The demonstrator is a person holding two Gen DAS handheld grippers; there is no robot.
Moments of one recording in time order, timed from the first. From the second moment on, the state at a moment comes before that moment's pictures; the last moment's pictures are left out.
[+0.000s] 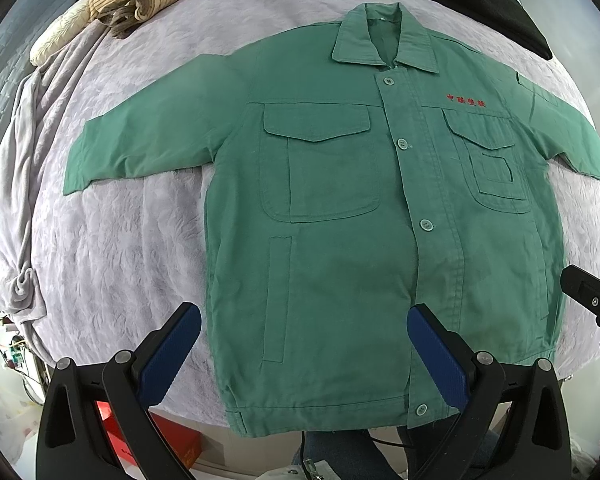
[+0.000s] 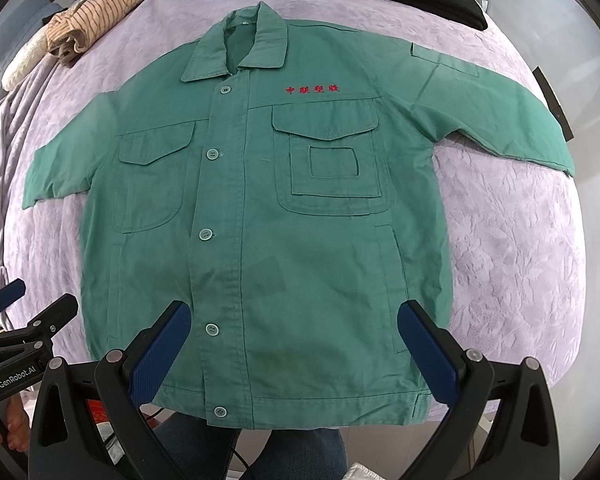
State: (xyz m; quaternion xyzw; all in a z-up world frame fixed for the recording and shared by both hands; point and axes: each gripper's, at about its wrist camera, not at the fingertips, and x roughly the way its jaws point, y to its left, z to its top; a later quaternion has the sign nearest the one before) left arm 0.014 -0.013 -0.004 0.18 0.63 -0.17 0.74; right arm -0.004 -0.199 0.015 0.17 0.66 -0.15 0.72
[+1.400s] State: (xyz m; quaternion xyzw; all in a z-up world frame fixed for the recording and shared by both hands) left arm 0.059 0.044 -0.042 0.04 0.66 -0.18 0.73; right arm 0.028 -0.175 -0.005 0.22 0.64 -0.10 0.72
